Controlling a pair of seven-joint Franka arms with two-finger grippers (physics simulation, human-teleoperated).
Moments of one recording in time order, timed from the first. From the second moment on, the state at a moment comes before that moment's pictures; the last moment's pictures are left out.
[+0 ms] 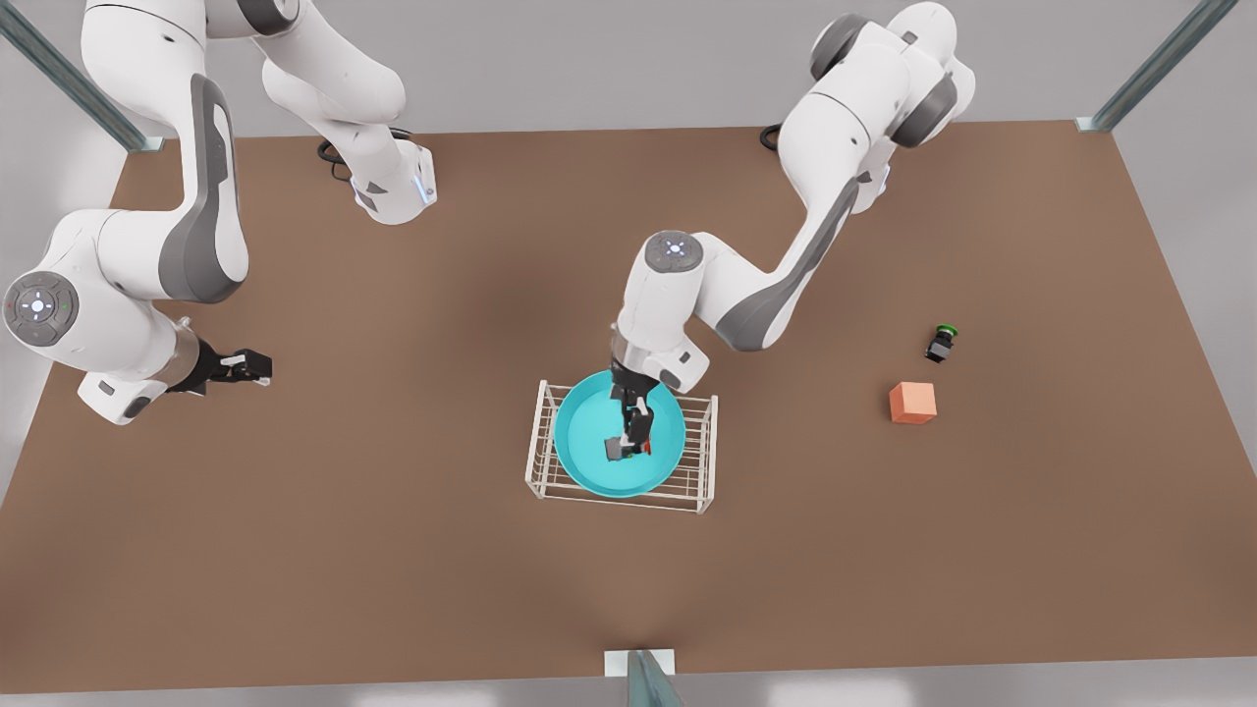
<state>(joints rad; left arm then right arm) -0.52 0.66 -0.27 -1.25 0.28 2.27 -2.56 -0.23 0.19 0.19 -1.64 -0.09 1.69 -0.18</state>
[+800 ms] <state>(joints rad) 0.02 0.26 -0.22 -1.46 -0.05 1.65 -0.84 -0.23 0.19 0.19 -1.63 -0.09 1.69 -0.18</state>
